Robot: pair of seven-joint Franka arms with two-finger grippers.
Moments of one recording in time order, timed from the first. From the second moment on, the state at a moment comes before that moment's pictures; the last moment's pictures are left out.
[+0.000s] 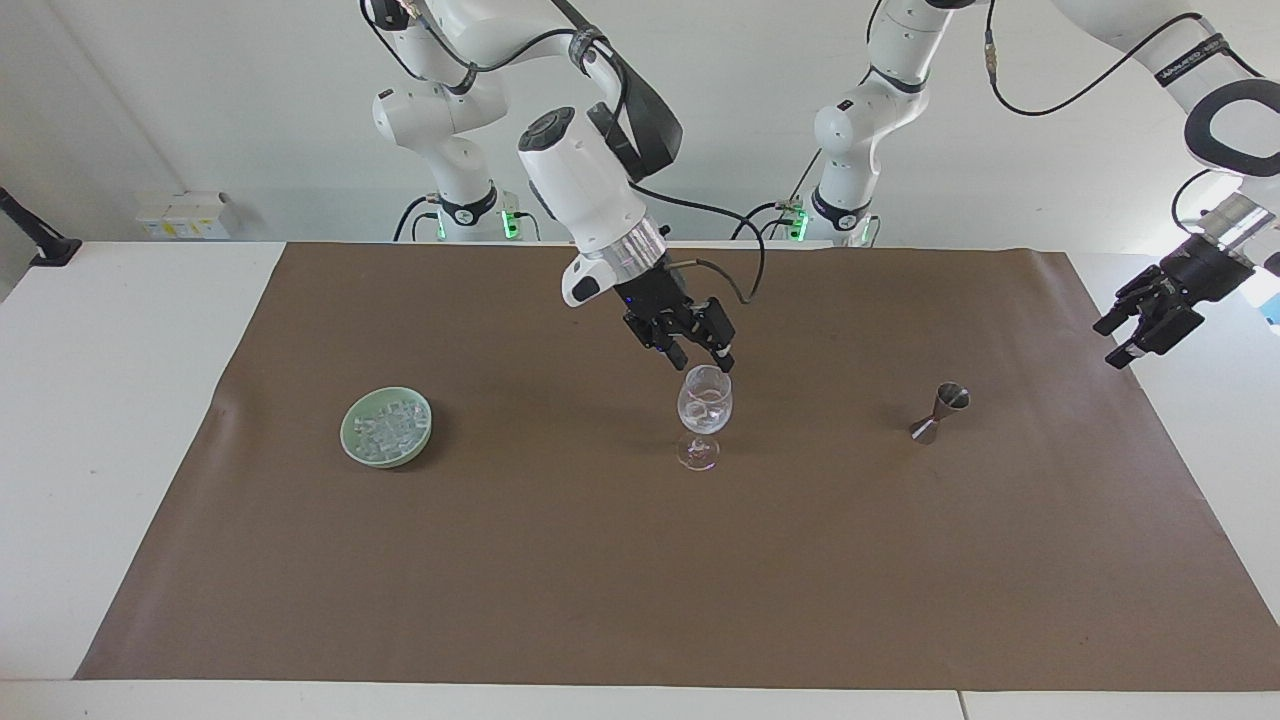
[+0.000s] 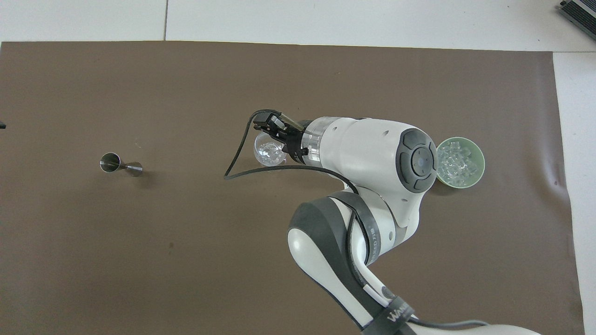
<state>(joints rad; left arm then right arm) 0.55 0.08 -0.18 -1.74 -0.44 1.83 -0.46 0.47 0.24 0.10 -1.75 0.45 2.52 0.85</state>
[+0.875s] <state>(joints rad) 0.41 -0.02 -0.18 -1.73 -0.25 1.80 -0.20 0.20 -0.03 0.08 -1.82 0.27 2.05 0.64</state>
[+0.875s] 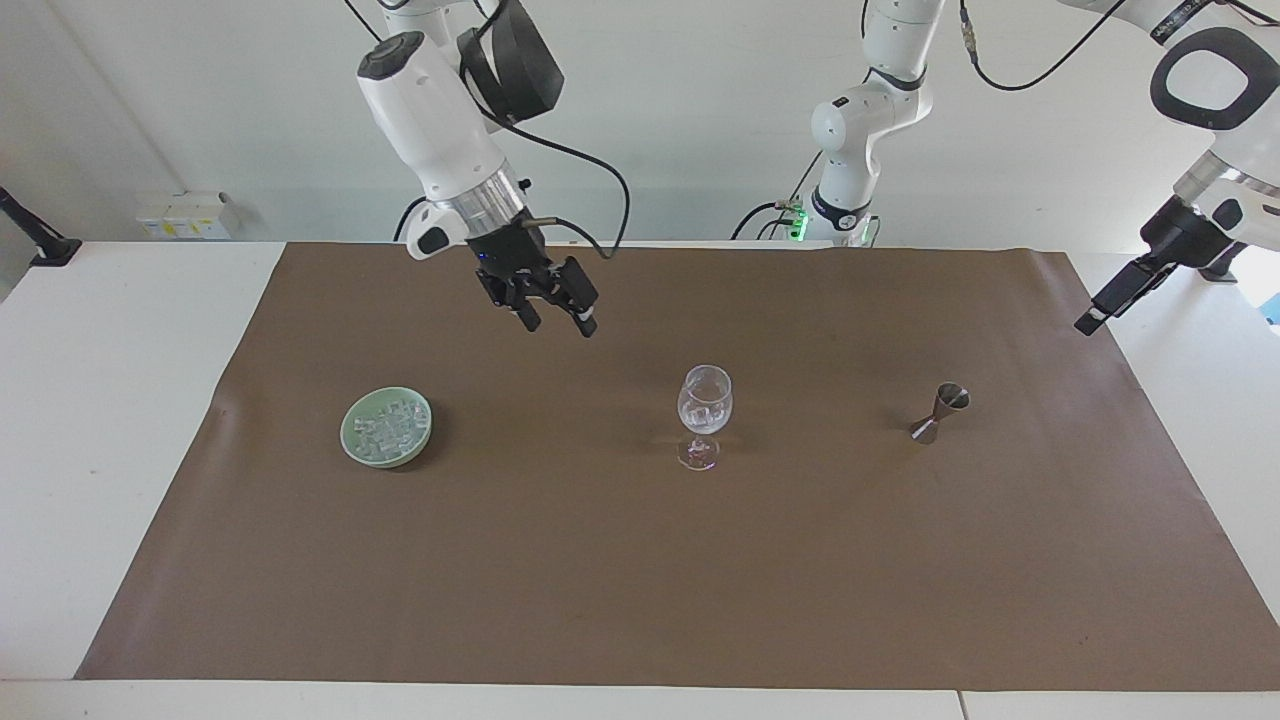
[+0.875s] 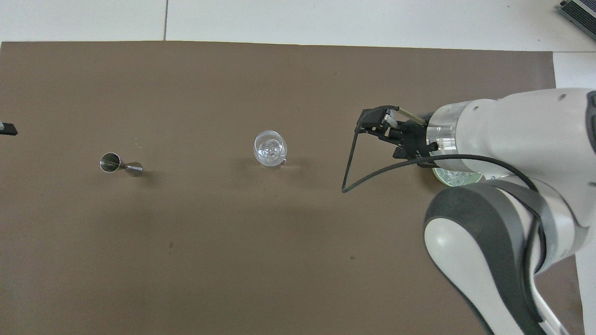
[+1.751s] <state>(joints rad) 0.06 -0.07 0.03 -1.65 -0.14 1.66 -0.06 0.07 -0.07 0.10 -1.59 0.01 1.59 0.33</state>
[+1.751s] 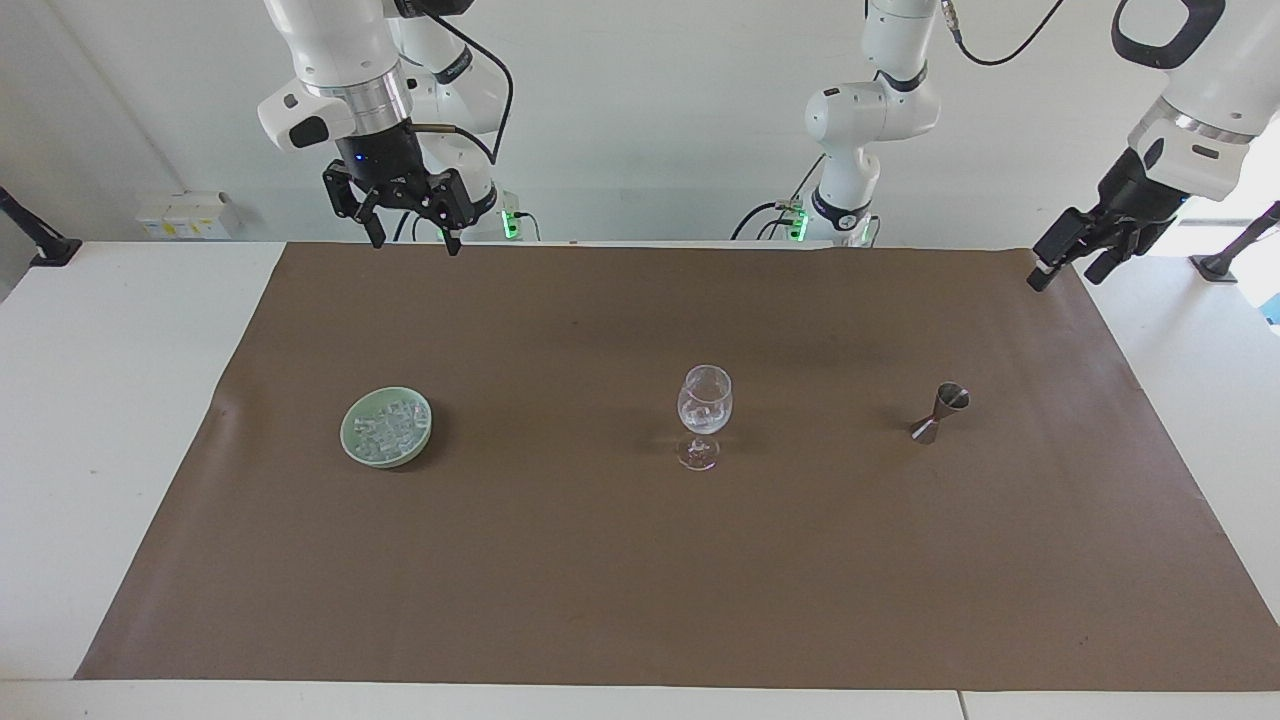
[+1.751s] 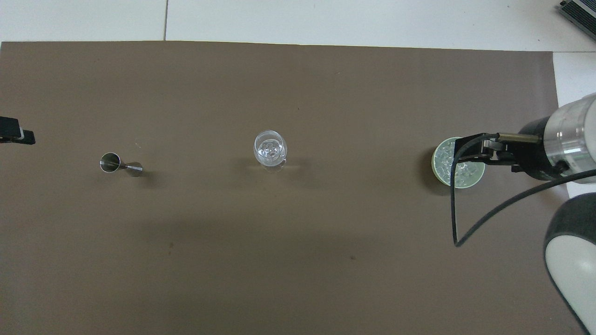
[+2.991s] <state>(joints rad) 0.02 -0.12 -0.10 -1.67 -0.04 1.54 -0.01 0.05 -0.03 0.09 -1.56 0.00 1.58 0.19</state>
